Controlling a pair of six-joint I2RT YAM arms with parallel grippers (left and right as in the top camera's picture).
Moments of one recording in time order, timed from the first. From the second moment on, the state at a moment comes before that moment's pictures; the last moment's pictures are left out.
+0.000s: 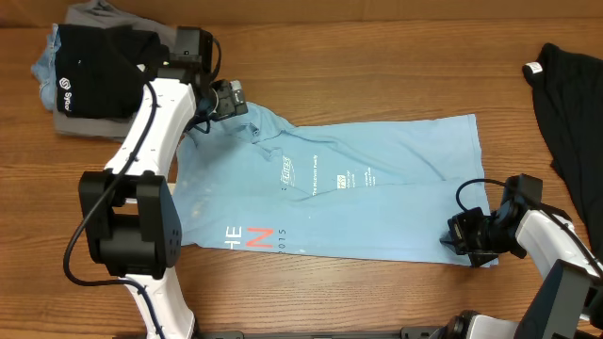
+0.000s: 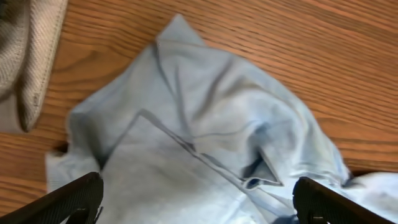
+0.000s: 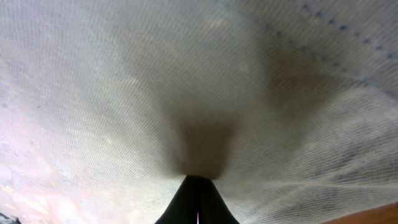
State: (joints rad) left arm -0.09 2.03 1.69 -0.89 0.01 -0.41; right arm -0.37 1.48 0.63 -0.74 -0.38 0.81
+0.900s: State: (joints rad) left arm -0.10 2.21 1.67 -0.73 0.08 -0.44; right arm -0.37 1.48 0.64 -0.69 -0.47 0.77
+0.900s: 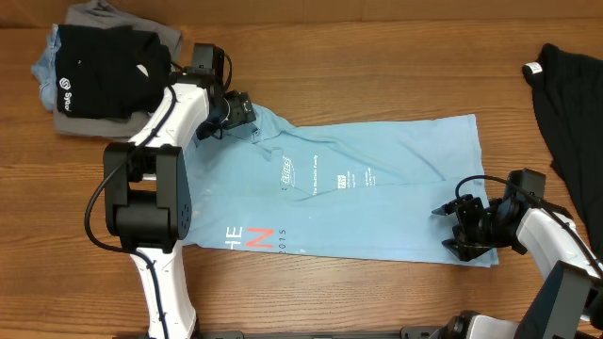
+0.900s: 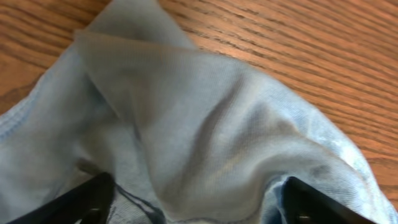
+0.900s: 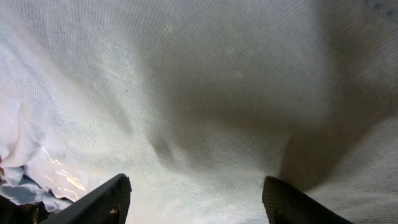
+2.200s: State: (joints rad) left arm -0.10 2.21 1.67 -0.76 0.09 -0.41; right arm -0.37 1.54 1.08 -0.38 -0.41 0.64
